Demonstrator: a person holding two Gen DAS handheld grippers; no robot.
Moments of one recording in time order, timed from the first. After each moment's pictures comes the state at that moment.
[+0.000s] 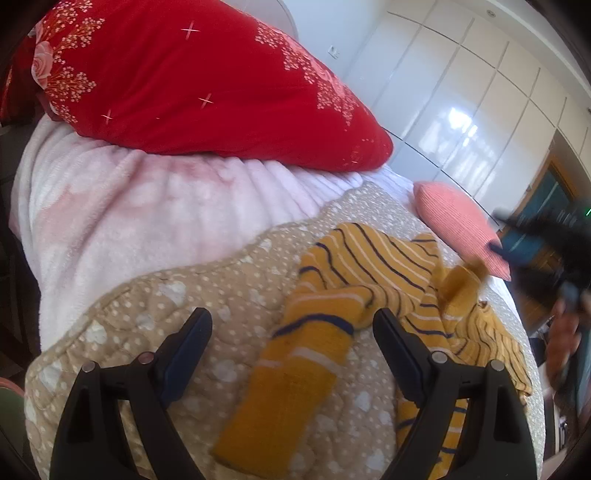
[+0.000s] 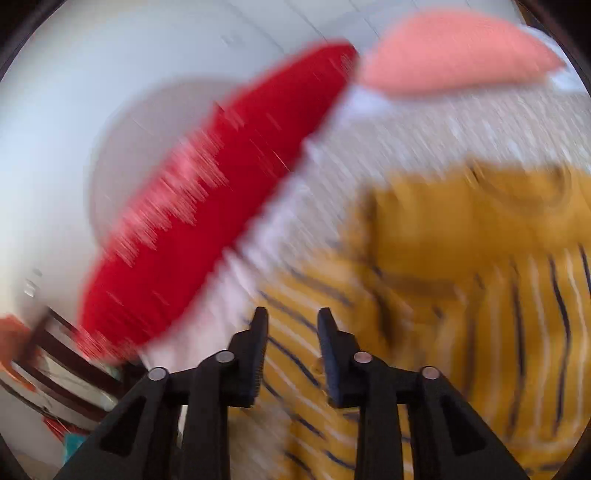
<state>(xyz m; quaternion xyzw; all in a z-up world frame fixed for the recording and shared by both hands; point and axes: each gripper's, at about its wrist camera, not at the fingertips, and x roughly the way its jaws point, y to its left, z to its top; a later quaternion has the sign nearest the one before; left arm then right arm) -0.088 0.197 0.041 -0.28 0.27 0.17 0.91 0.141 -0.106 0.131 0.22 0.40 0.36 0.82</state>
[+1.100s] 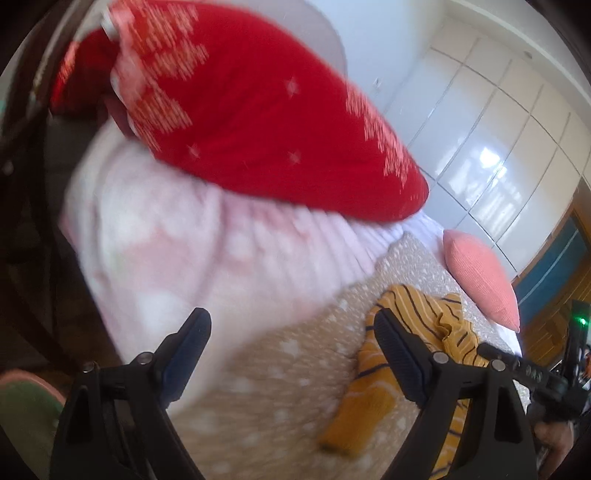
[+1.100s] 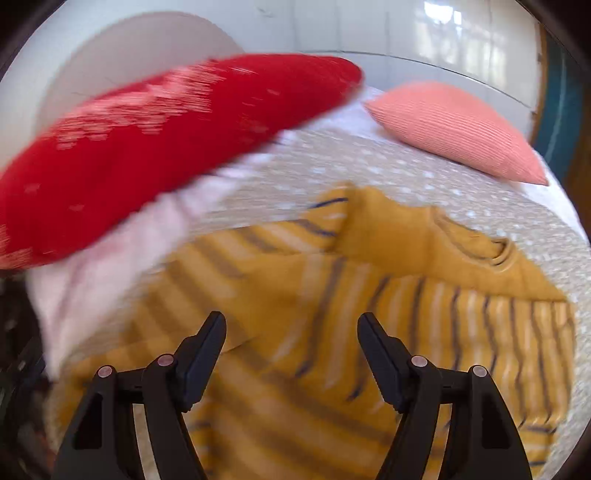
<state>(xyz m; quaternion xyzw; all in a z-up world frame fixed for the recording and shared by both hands) -0.166 0.266 0.080 -0.31 0.22 0.24 0.89 0.033 -0.038 0.113 -0.05 0.41 0.28 0.87</state>
